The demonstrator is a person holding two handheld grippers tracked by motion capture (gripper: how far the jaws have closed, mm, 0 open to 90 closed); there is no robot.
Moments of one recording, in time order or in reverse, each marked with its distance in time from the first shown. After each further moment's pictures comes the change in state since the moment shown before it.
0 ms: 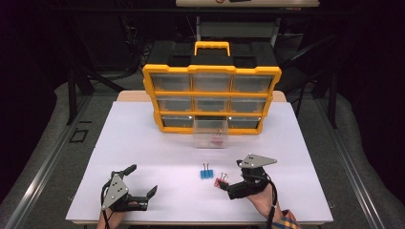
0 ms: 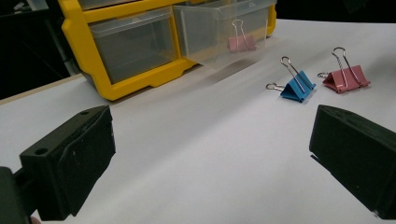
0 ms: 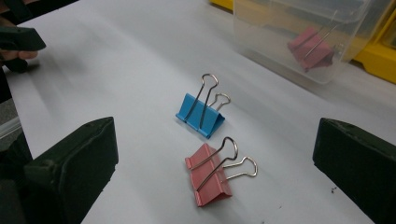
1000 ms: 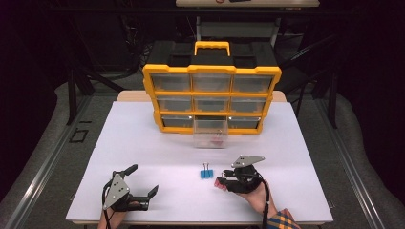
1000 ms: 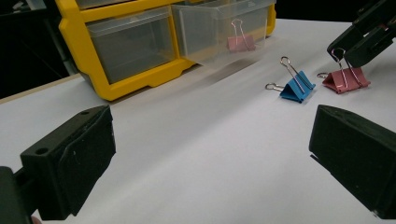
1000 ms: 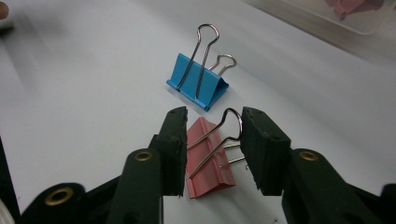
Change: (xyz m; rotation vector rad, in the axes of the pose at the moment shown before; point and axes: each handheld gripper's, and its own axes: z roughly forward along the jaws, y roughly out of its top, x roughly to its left) left arm -0.002 0.000 0.002 0.002 -0.004 0.006; right arm -0.010 -0.014 0.032 0.135 0.035 0.023
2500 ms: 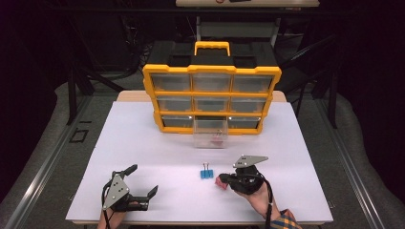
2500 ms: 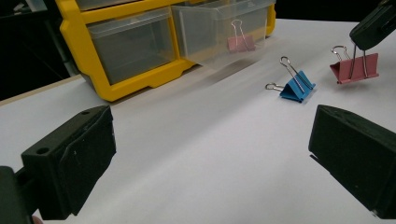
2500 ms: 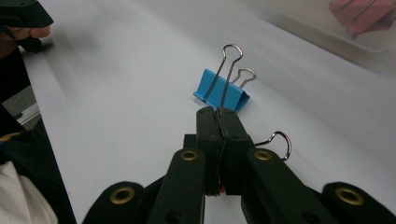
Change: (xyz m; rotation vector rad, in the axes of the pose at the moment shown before) left arm 0.000 0.000 0.000 0.001 0.002 0.002; right arm 0.012 0.009 -0.018 -0.029 0.036 -0.001
